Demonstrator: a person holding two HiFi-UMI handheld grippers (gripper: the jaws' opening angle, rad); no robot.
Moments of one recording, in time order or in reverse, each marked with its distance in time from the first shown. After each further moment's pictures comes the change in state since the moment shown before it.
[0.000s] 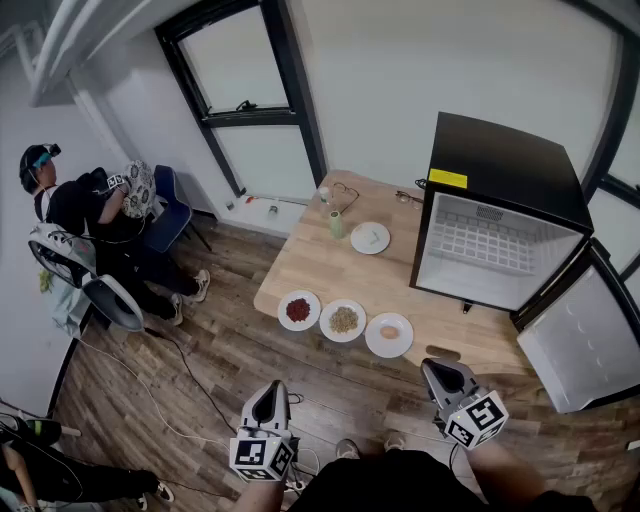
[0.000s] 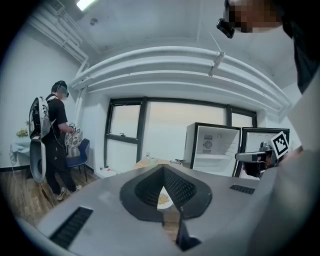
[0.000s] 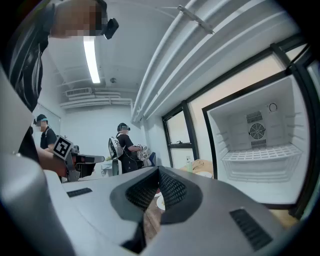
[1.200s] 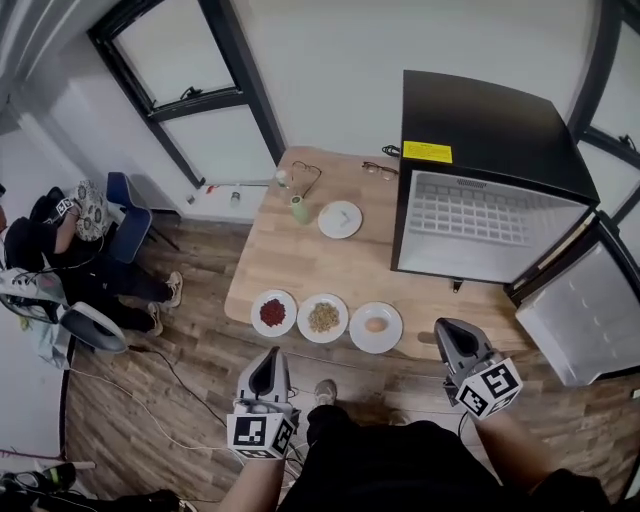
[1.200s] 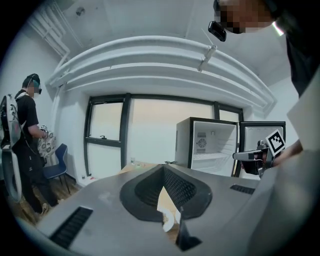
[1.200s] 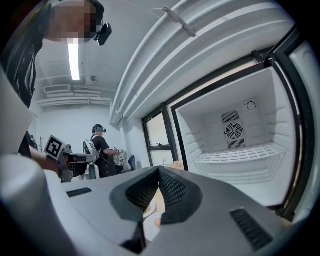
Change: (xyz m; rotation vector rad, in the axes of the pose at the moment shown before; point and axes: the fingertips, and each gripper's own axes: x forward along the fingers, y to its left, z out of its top) left arm 0.126 -0.029 0.026 0.090 -0.009 -0.177; right arm 0.011 -0.106 0.009 0.053 -0.037 -0.229
